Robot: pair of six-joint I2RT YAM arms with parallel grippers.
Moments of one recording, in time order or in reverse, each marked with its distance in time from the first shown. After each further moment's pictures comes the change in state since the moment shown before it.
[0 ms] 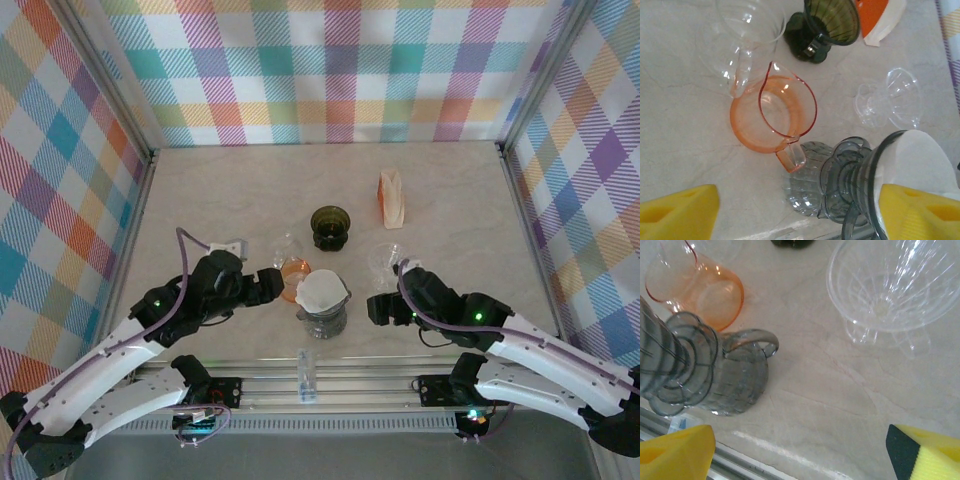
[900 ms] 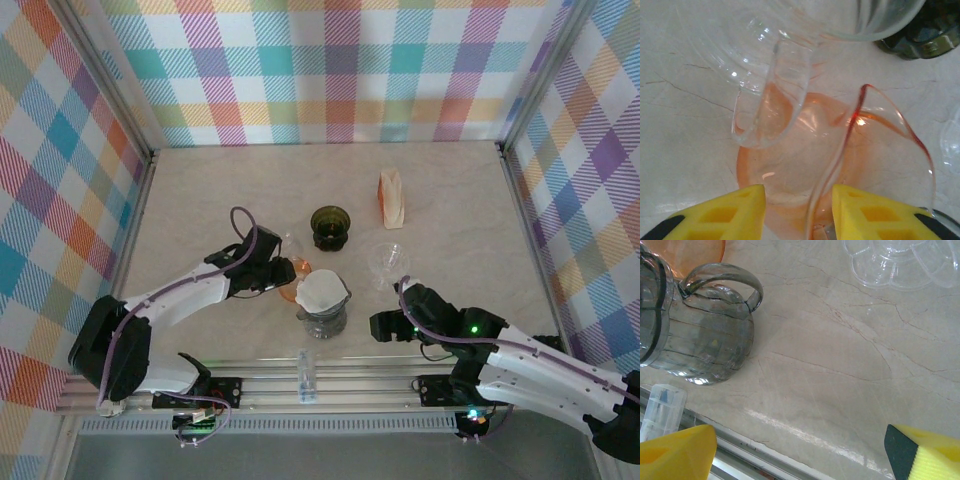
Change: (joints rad) left arm 0.190 0.569 -0.043 0.345 0.171 0.002; right arm 0.000 -0.085 -0.184 0.067 -0.091 0.051
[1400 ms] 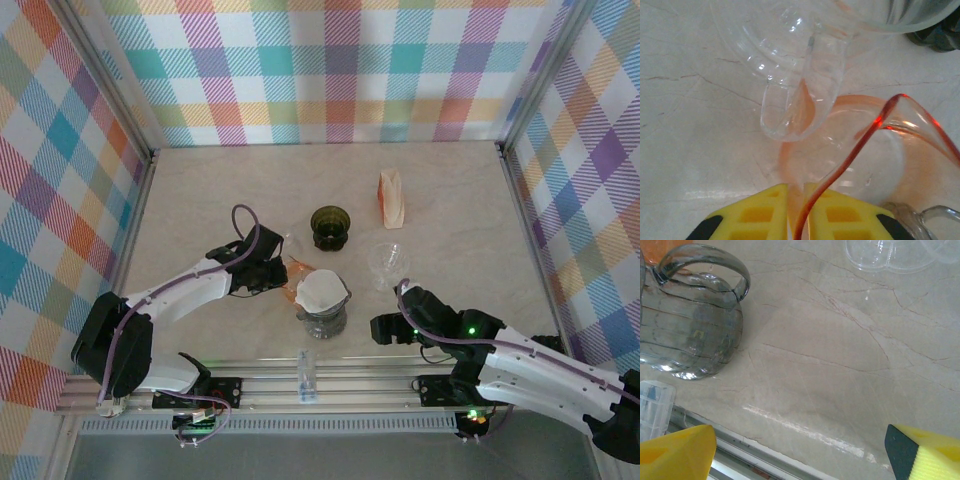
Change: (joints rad) left arm 0.000 0.012 0.044 -0.106 -0.036 0.026; right arm 0.000 0.005 -0.036 0.011 -0.008 0.015
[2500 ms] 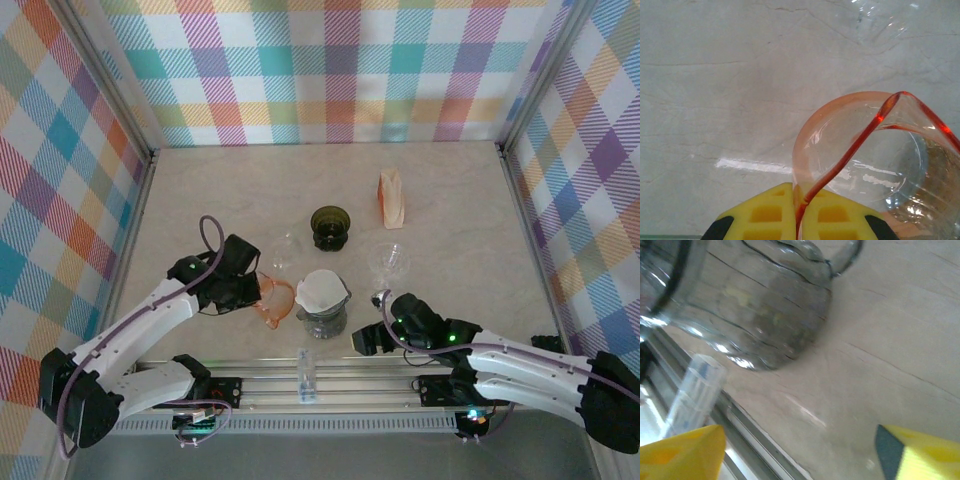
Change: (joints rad) left arm 0.003 -0.307 0.016 -0.455 -0.069 -0.025; right arm 0.000 0.140 -0.230 0.573 -0.272 -0.114
